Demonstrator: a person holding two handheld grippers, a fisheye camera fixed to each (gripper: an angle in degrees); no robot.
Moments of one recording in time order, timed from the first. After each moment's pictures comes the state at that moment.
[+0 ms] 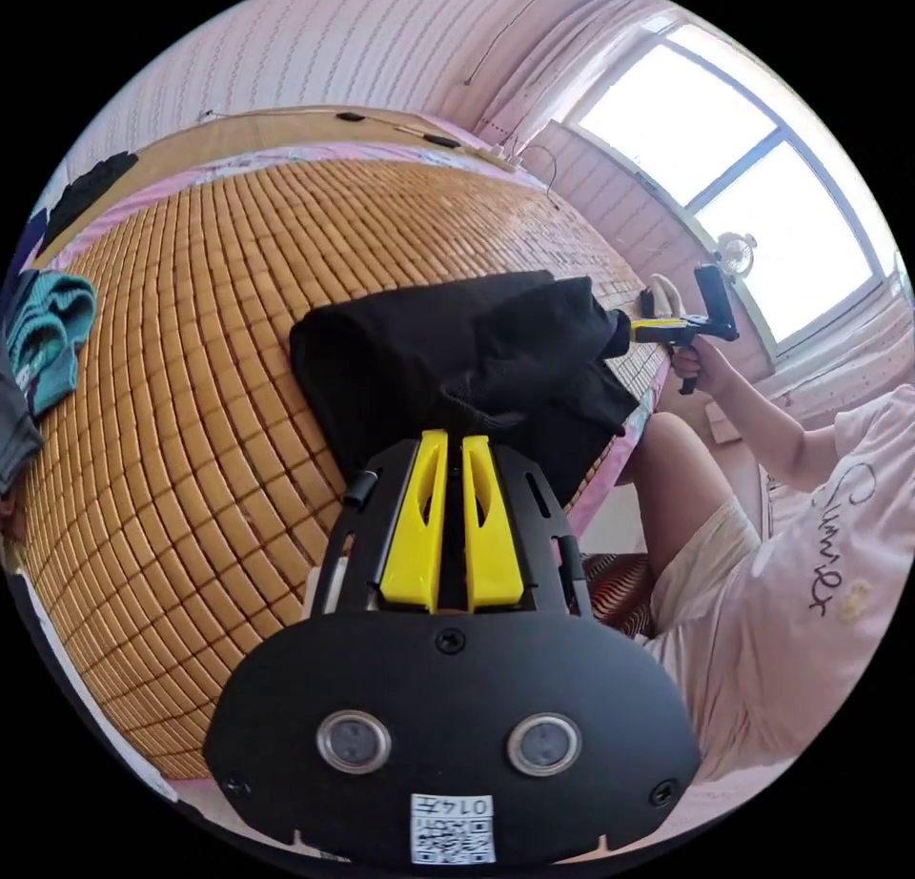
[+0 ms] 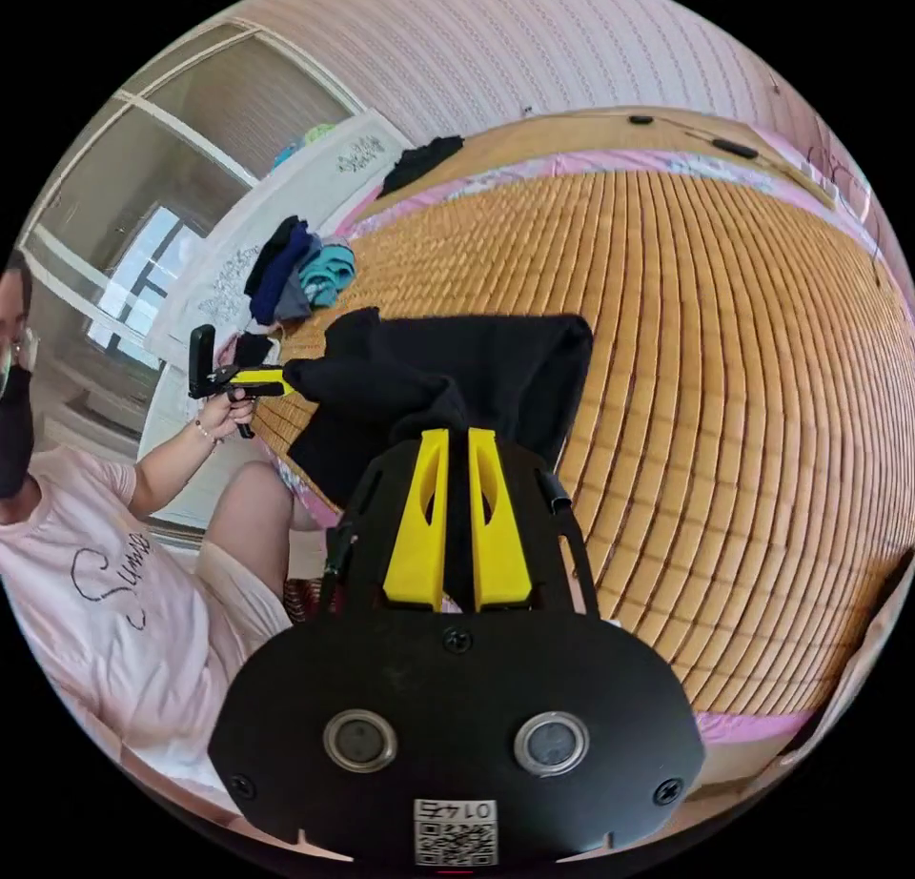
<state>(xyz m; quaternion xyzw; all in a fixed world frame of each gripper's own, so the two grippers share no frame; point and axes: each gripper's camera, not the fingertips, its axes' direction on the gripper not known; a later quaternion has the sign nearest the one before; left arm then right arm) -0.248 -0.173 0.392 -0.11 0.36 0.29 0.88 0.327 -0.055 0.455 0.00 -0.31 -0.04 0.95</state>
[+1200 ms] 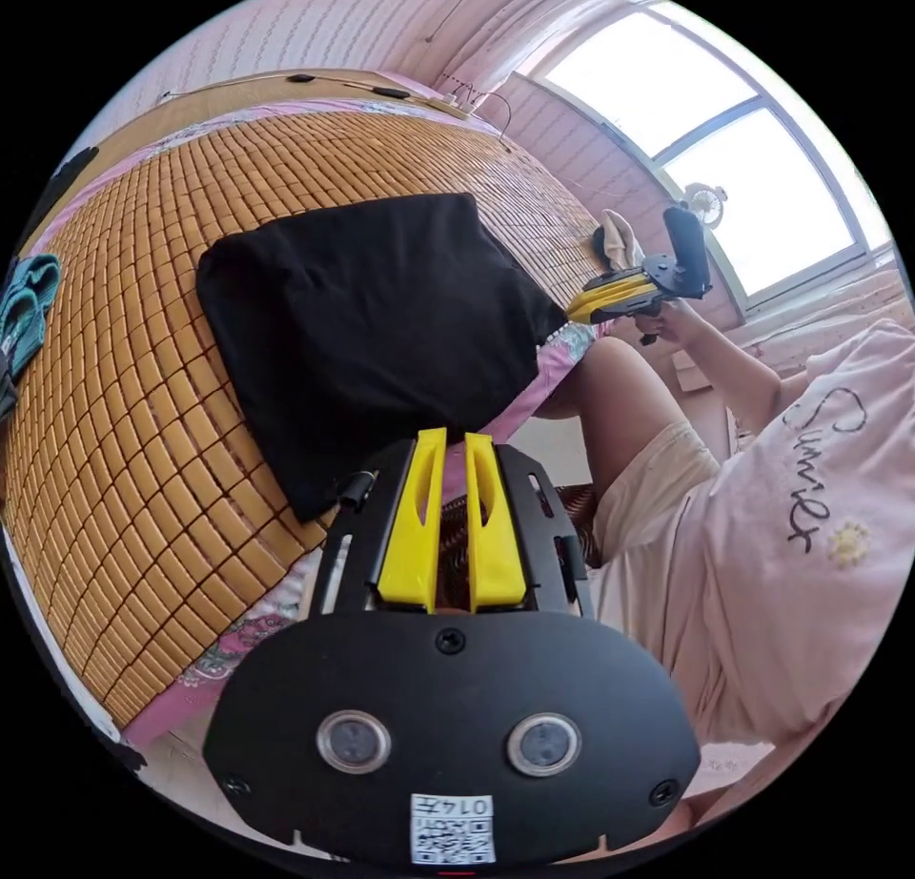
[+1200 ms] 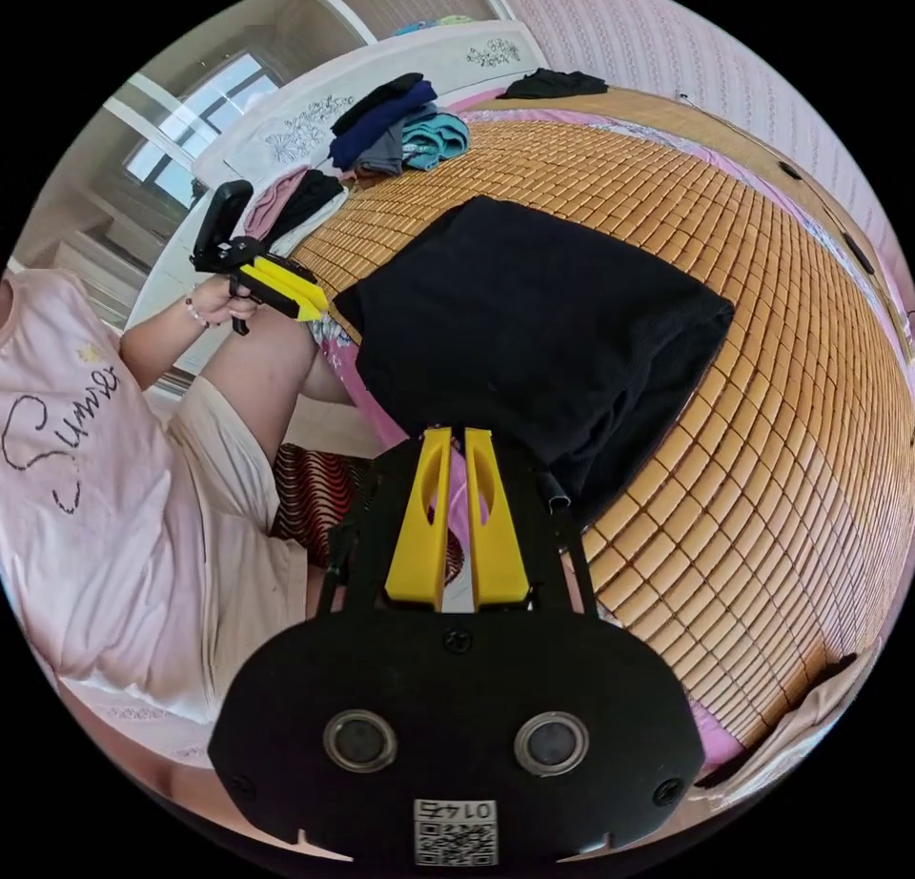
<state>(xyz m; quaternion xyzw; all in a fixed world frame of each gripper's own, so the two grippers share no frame) -0.209 -0.071 0.333 -0.14 0.38 0.34 0.85 0.159 -0.041 0.382 0.00 -0.27 -0.27 0.93</state>
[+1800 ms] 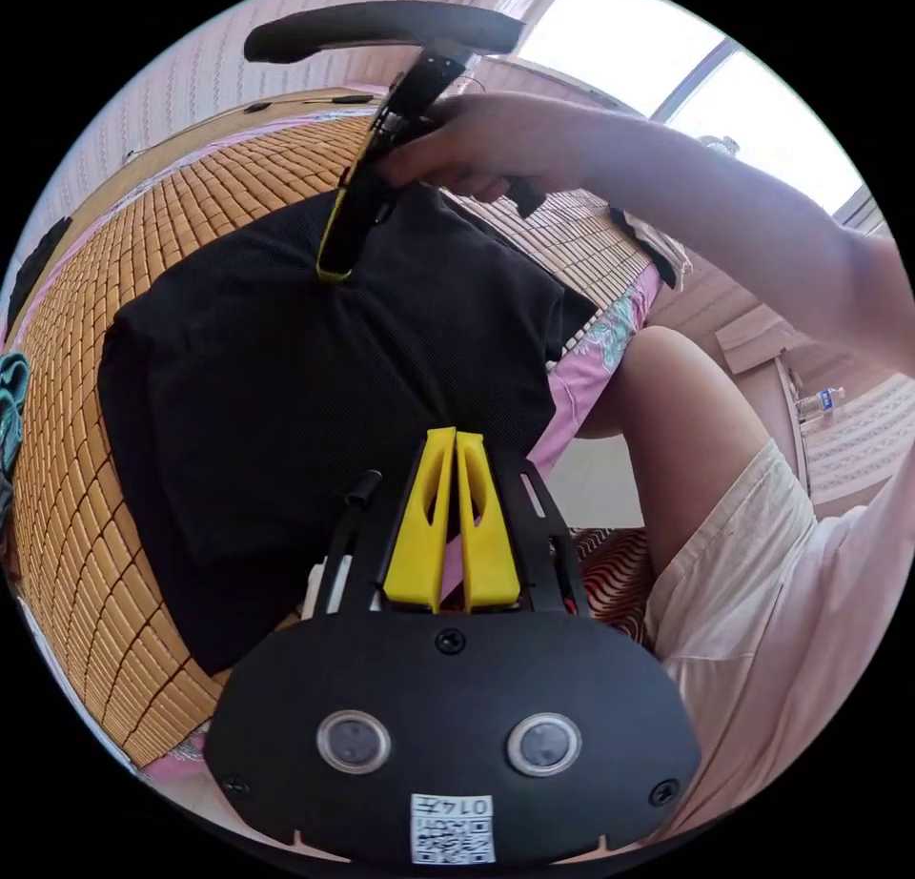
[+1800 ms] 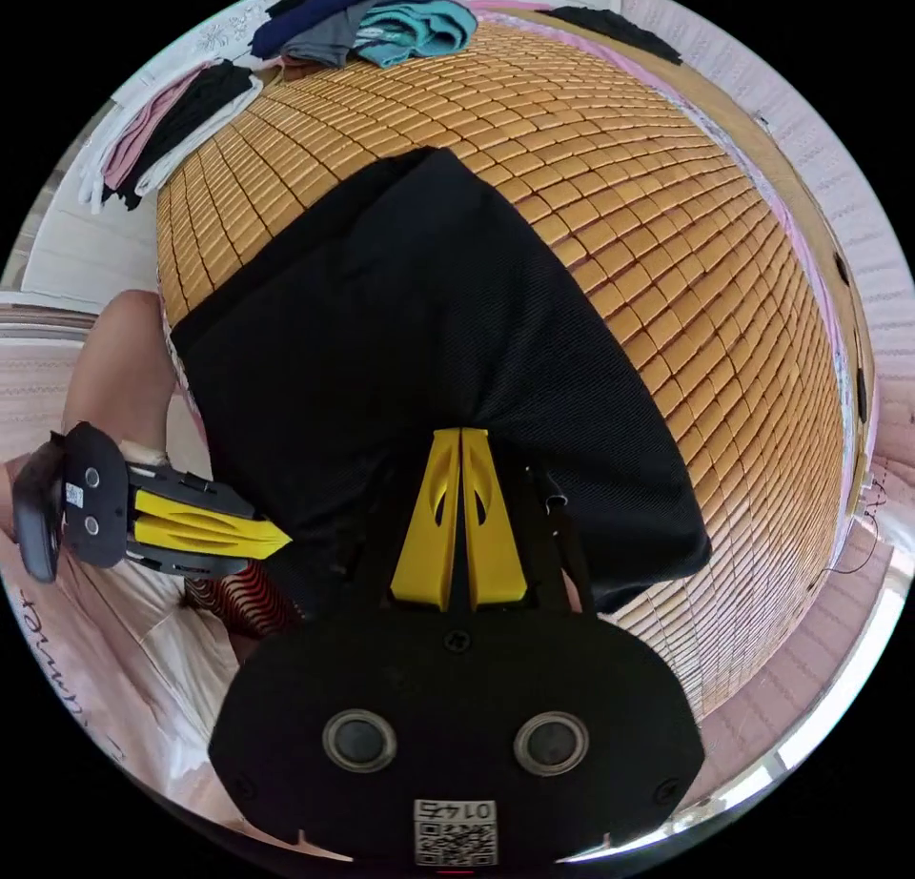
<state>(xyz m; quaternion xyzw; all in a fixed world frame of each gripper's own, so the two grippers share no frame) -0.086 -0.007 0.362 -0.09 0.34 0.39 0.85 -0.025 -0.232 0.437 -0.10 -0.10 -0.37 0.92</state>
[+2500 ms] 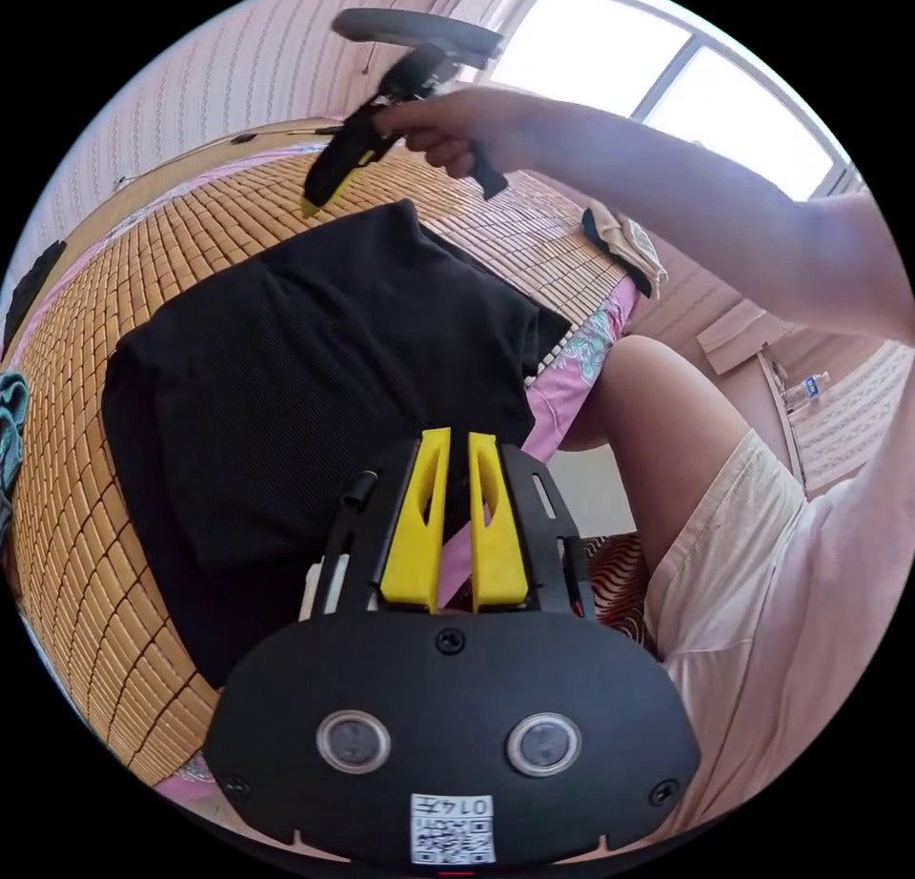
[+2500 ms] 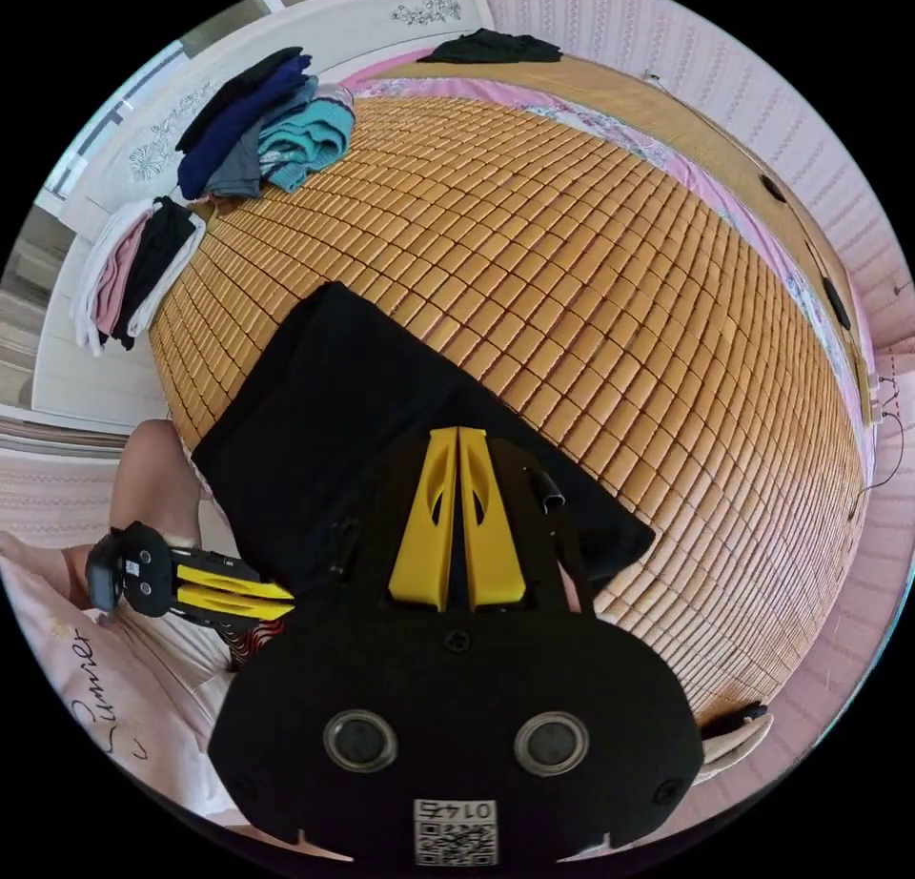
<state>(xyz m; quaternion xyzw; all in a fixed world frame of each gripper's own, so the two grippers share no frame) -0.096 0.026 0.343 -0.03 0.38 0.39 0.83 0.113 -0.225 0.402 -0.01 -0.16 -0.19 0.97</state>
